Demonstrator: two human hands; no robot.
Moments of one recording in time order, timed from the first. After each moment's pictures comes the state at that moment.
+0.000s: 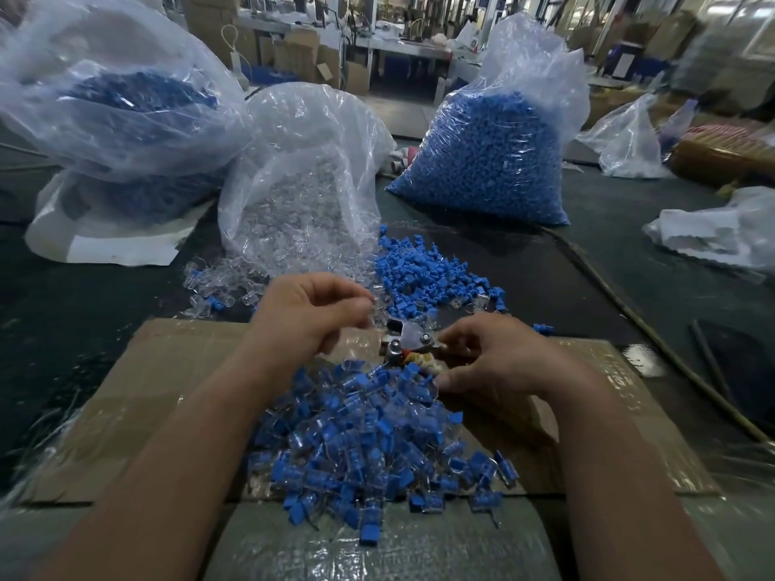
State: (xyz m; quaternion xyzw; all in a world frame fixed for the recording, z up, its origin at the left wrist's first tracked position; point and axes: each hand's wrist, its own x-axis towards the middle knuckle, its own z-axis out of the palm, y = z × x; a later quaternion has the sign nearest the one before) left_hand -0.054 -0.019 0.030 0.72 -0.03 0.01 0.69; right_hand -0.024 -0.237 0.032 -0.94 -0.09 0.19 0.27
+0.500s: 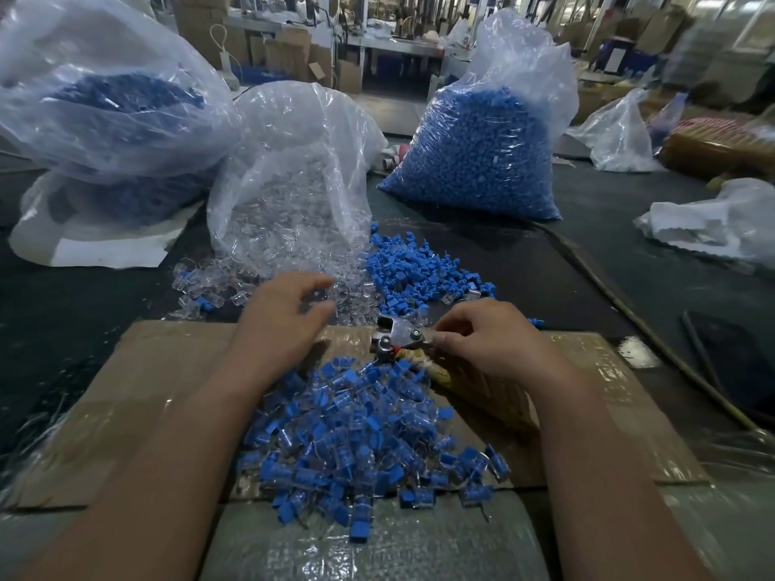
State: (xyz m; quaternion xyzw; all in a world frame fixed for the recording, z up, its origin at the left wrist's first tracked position) left_hand -0.027 -0.010 0.003 0.91 -0.01 0.14 0.39; right_hand -0.018 -0.233 0.029 -0.97 -0.10 0.08 0.23
